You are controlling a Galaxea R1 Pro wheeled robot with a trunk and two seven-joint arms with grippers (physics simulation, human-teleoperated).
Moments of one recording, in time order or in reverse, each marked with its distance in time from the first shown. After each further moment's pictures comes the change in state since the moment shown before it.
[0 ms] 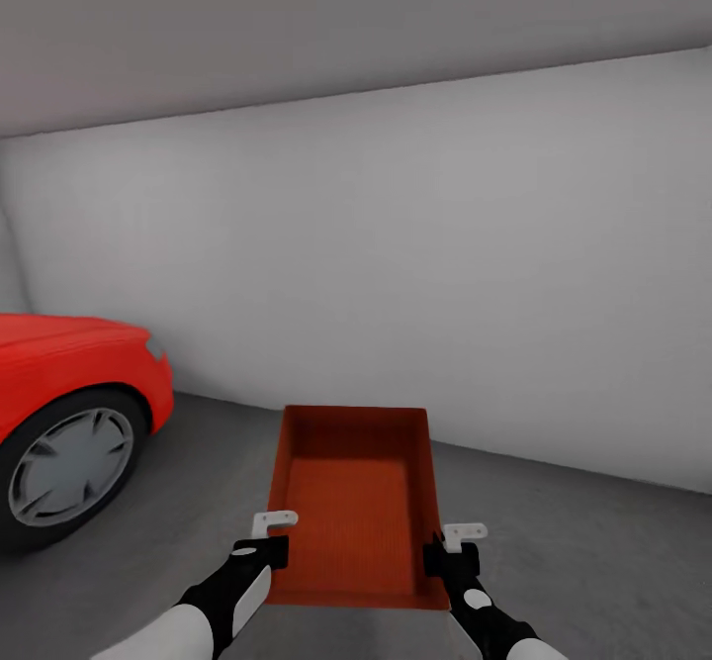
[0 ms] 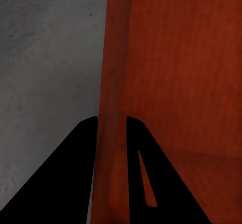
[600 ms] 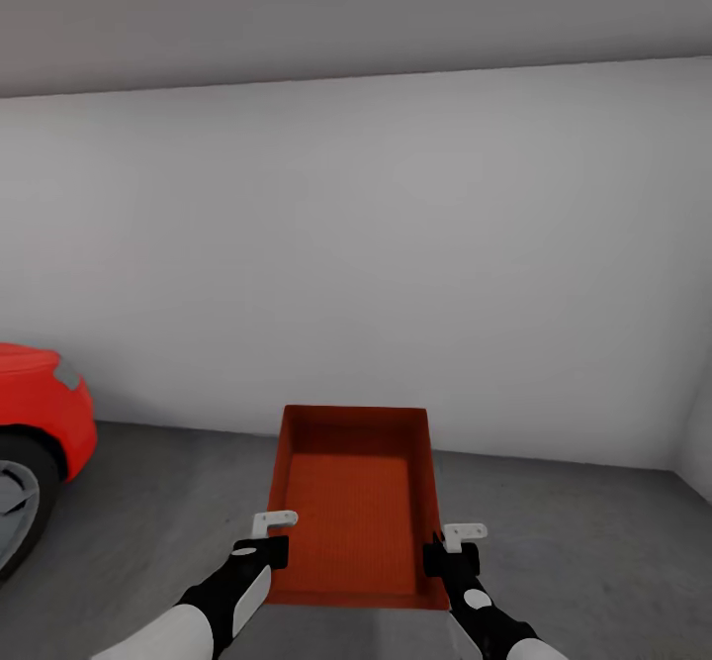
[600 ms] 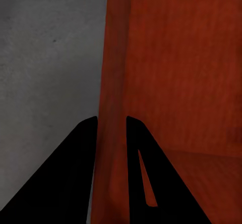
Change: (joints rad) left arm 0.000 0.000 0.000 0.000 0.000 0.000 0.000; right arm 0.000 0.000 0.000 0.000 0.000 0.000 0.000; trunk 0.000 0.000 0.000
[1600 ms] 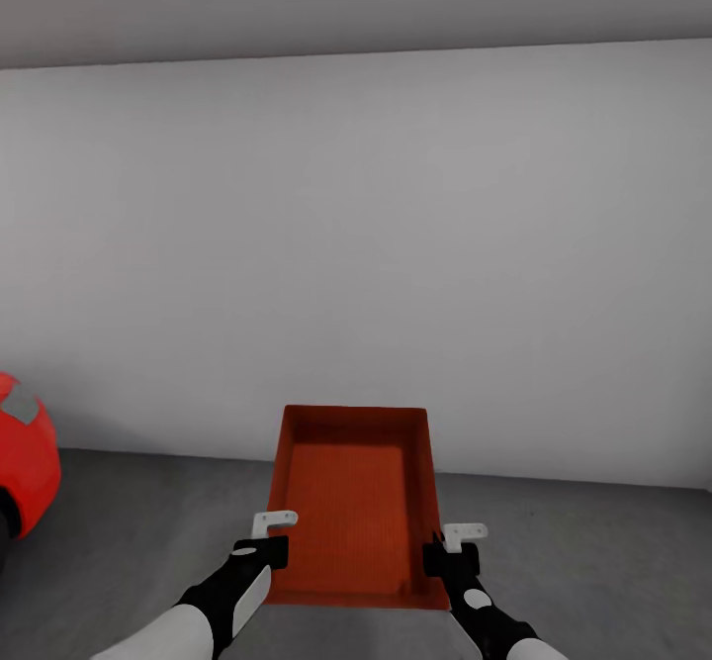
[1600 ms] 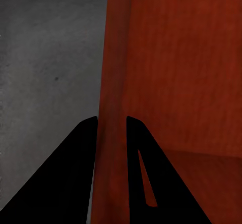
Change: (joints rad) left arm 0.000 0.000 0.000 -0.001 0.000 0.000 0.000; right arm 0.000 0.000 -0.001 0.000 0.001 0.000 0.000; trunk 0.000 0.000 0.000
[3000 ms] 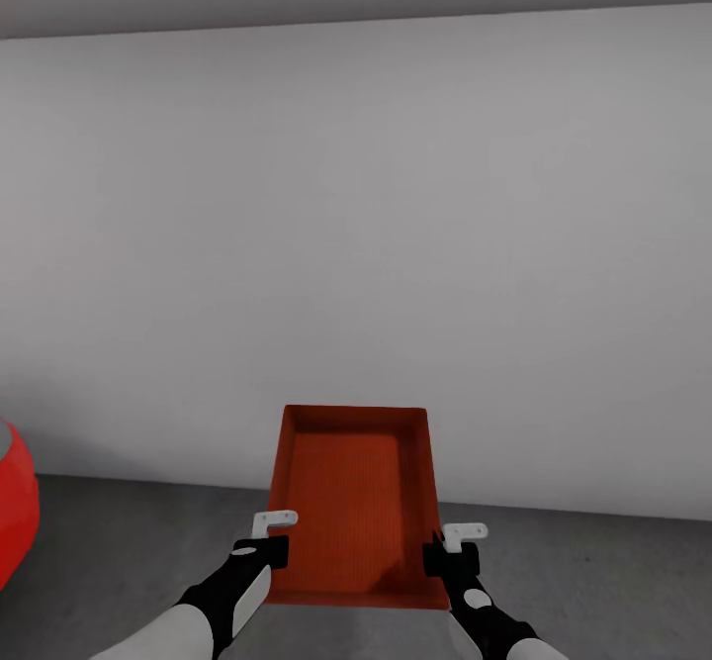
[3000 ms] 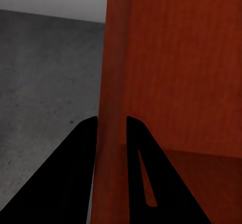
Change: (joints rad) left arm 0.000 0.000 -0.001 -0.002 0.001 0.002 0.000; right arm 0.000 0.000 -0.002 -0.001 0.004 0.000 0.000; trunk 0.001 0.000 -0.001
